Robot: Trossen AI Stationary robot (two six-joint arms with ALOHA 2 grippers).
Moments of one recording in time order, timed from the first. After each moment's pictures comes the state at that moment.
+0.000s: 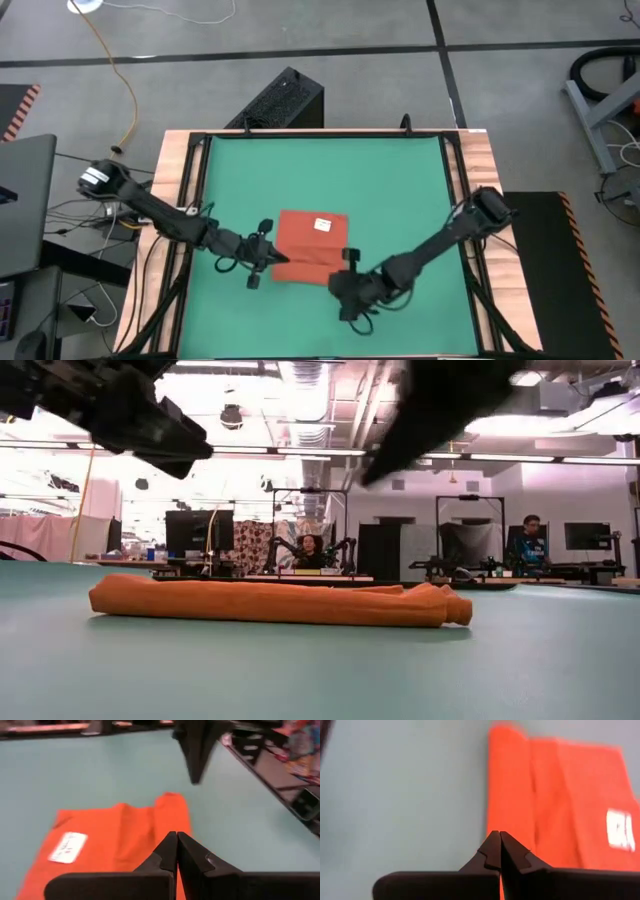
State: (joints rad) left arm -0.40 1.25 0.44 0.50 -0.25 -0.10; right arm 0.54 1.86 1.32 -0.38 0.49 0.42
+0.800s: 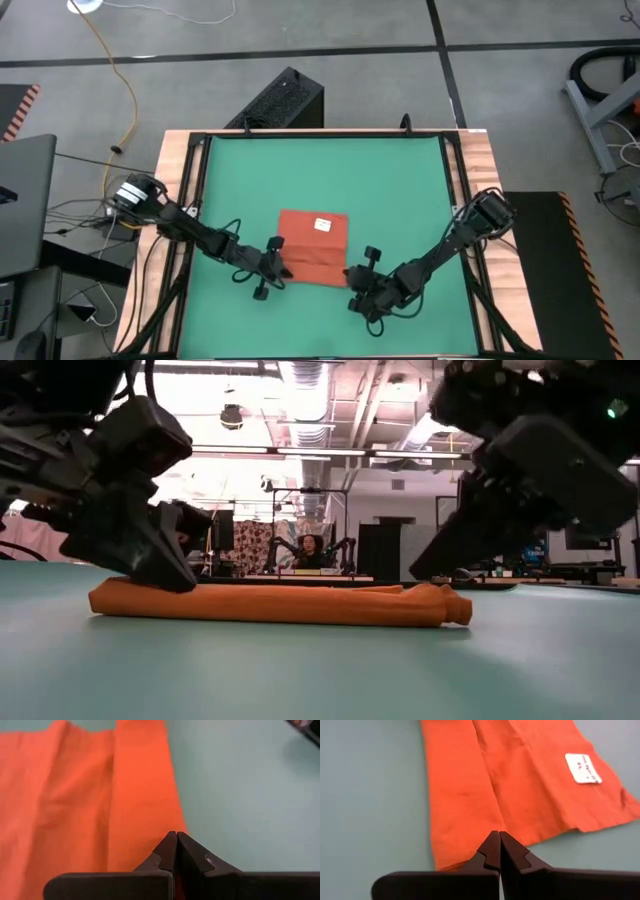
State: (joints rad) left arm -0.41 1.66 0.43 0.71 -0.13 -0.17; right arm 0.63 1.87 1.02 -0.16 0.78 0.67
